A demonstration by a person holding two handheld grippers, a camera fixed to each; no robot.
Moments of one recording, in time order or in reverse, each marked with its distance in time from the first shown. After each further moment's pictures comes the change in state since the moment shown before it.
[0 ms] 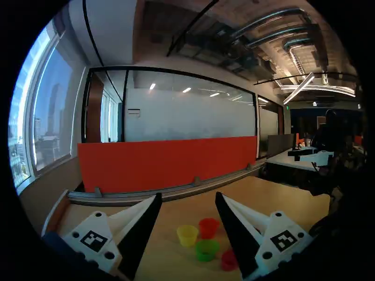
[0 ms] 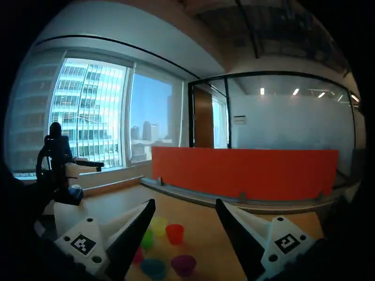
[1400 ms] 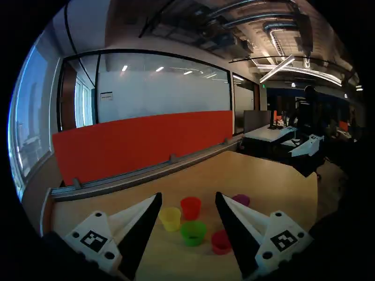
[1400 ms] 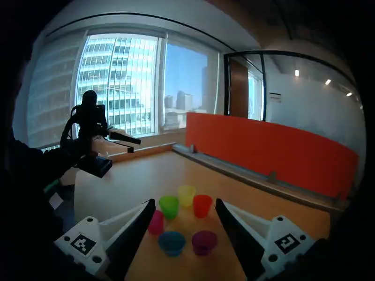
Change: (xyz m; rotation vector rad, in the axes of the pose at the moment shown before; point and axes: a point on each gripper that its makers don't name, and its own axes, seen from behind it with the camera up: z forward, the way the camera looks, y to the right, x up) left arm -0.058 0.029 0.019 -0.199 -0.165 0.063; right arm -0.070 -0.048 -0.008 0.252 -0.241 -0.076
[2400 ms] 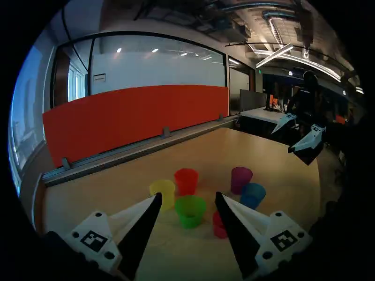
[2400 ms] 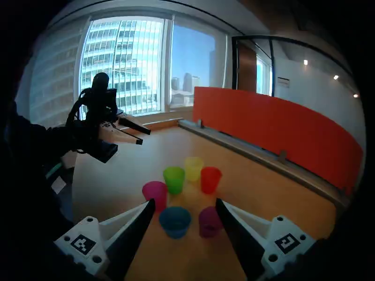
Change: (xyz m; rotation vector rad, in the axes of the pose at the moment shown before) left arm -0.089 0.004 0.031 -0.049 -0.135 -0.004; right arm -0.079 -0.005 0.018 0.045 -0.141 -0.018
